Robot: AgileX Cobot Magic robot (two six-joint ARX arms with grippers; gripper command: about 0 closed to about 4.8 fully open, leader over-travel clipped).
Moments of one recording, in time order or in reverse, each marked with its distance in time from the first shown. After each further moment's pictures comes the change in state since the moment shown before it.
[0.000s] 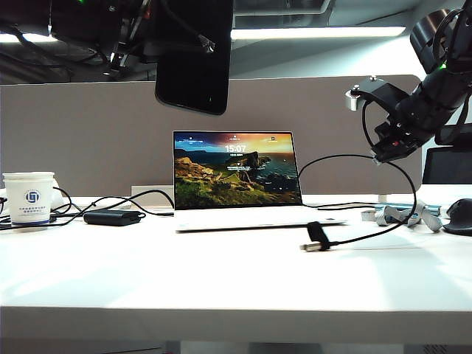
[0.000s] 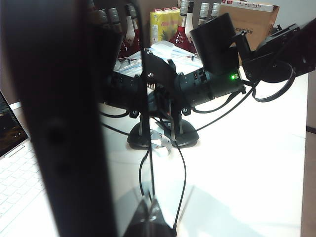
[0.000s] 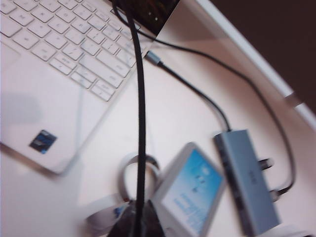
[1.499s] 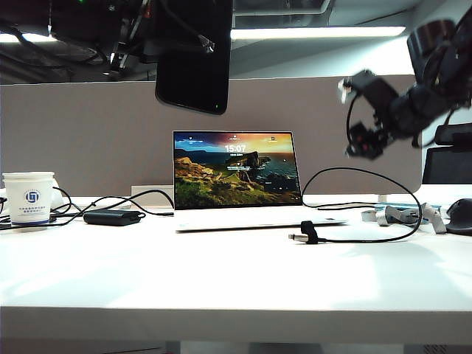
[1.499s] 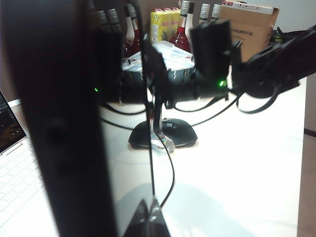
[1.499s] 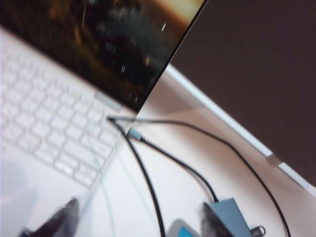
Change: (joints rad) left arm 0.000 0.000 0.000 0.000 0.000 -0.019; right arm 0.008 0.072 0.000 0.312 -0.084 0.105
